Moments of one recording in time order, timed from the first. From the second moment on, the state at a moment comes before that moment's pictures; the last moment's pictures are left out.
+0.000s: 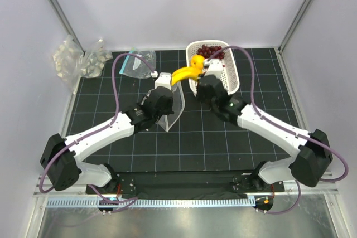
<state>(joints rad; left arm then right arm) -0.86 1.33 1.02 -0.30 -0.45 -0.48 0.72 1.37 1.12 -0.24 0.54 0.43</state>
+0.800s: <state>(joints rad) -0.74 1.29 1.00 -0.32 -0.37 -0.55 0.80 1.01 0.78 -0.14 0.69 0.41</state>
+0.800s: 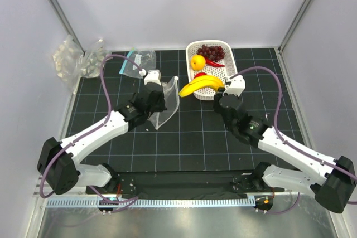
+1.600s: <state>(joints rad) -0.72 1.27 0.99 -0.33 -0.22 -0.62 0.95 1.40 1.00 -0.22 0.89 0.35</state>
